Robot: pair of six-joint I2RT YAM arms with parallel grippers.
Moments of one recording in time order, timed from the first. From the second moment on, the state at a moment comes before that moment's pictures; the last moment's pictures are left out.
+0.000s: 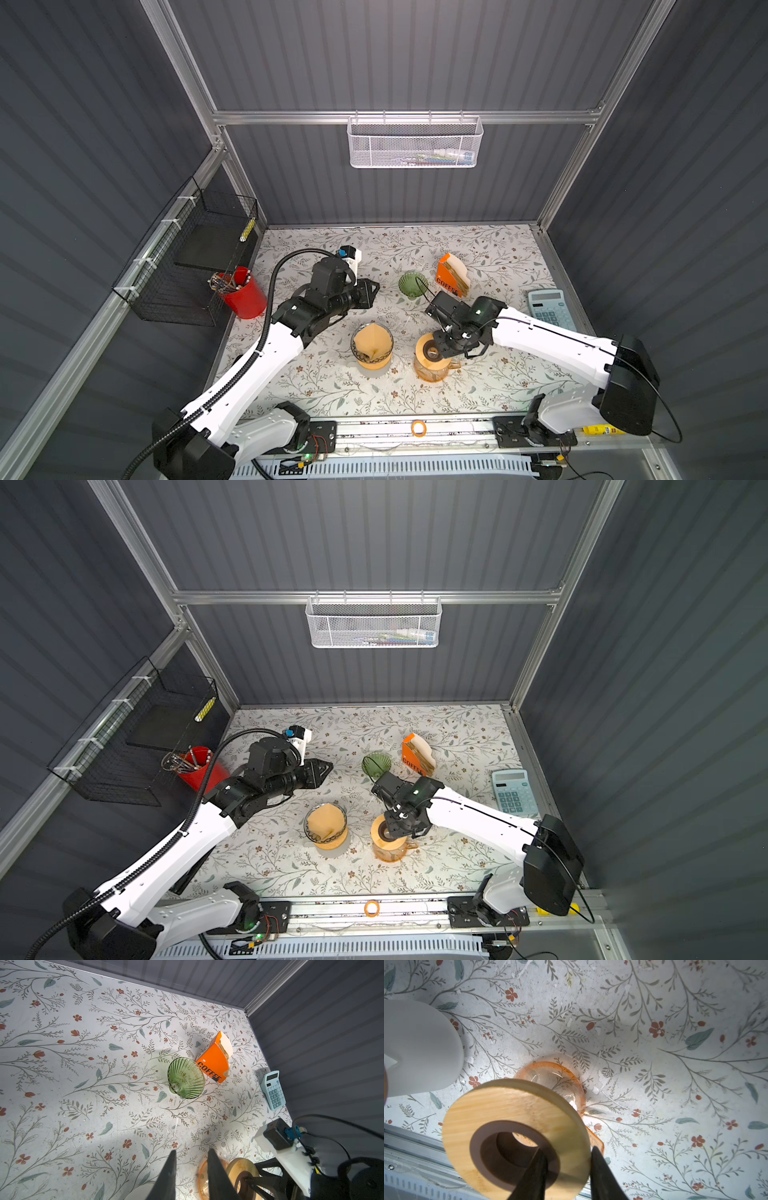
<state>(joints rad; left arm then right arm) -0.57 1.12 1.03 -0.48 0.16 -0.50 0.91 1.43 1.09 -1.01 0.08 0.59</state>
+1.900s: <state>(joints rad) -0.56 1.21 1.08 -0.45 0.21 -0.50 0.58 1.85 1.46 -0.69 -0.01 0.52</state>
